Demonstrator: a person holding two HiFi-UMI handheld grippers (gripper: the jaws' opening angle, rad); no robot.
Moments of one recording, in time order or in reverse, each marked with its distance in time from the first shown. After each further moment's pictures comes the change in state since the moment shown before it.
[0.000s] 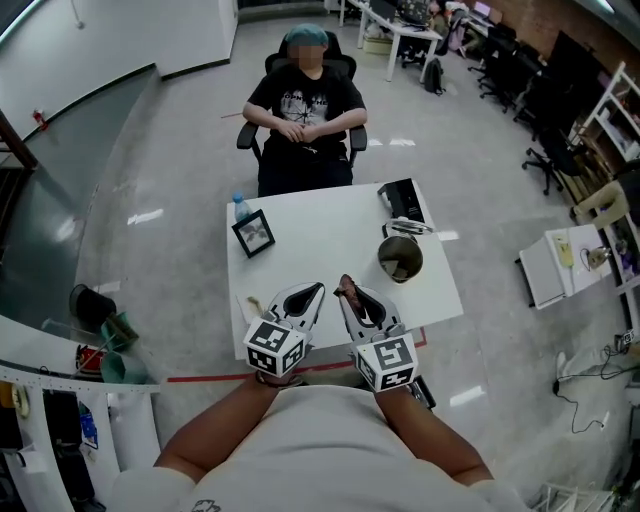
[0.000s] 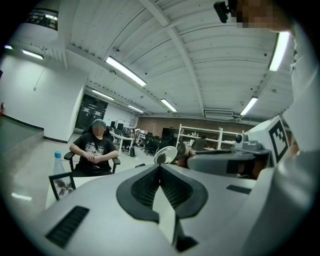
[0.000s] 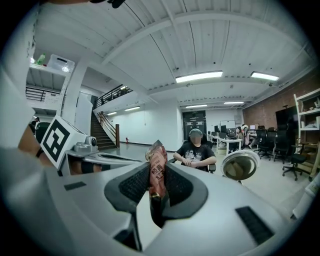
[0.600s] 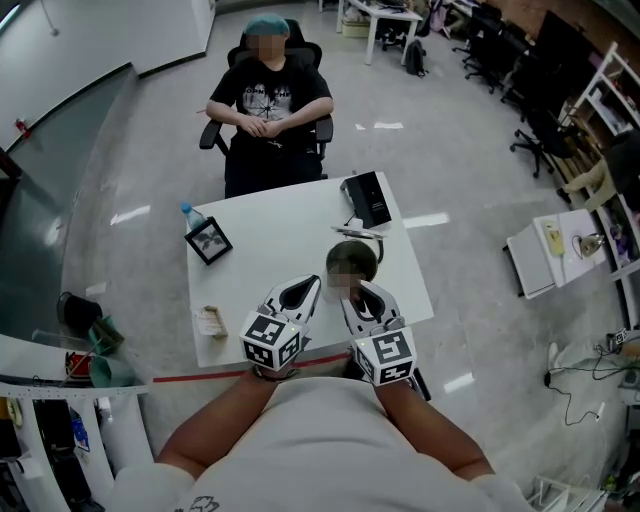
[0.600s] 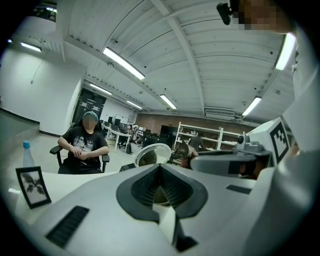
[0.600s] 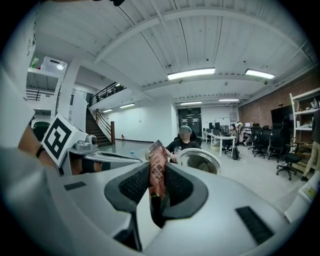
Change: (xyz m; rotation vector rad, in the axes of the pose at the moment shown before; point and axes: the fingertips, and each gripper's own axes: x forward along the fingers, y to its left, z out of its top) left arm 0.126 -0.059 -0.003 -0.028 0.029 -0.019; right arm -0.036 -0.138 -0.013 0.007 0.035 -0.037
